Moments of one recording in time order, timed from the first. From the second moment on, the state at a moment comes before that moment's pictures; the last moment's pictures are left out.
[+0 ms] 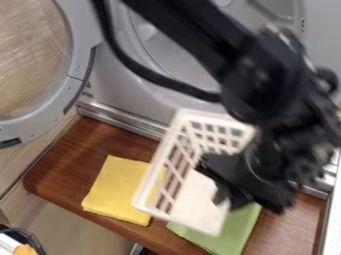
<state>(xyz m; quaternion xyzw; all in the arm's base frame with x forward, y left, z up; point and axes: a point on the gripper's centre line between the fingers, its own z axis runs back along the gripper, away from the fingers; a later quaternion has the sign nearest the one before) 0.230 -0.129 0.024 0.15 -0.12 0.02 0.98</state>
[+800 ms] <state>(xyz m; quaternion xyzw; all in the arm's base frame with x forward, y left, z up) 0.245 -0.165 -0.030 0.17 -0.08 -0.02 0.98</state>
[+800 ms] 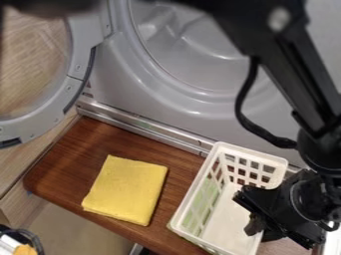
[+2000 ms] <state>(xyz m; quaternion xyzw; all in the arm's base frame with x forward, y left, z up) 0.254 -0.120 0.049 -0.10 -0.22 0.02 0.97</state>
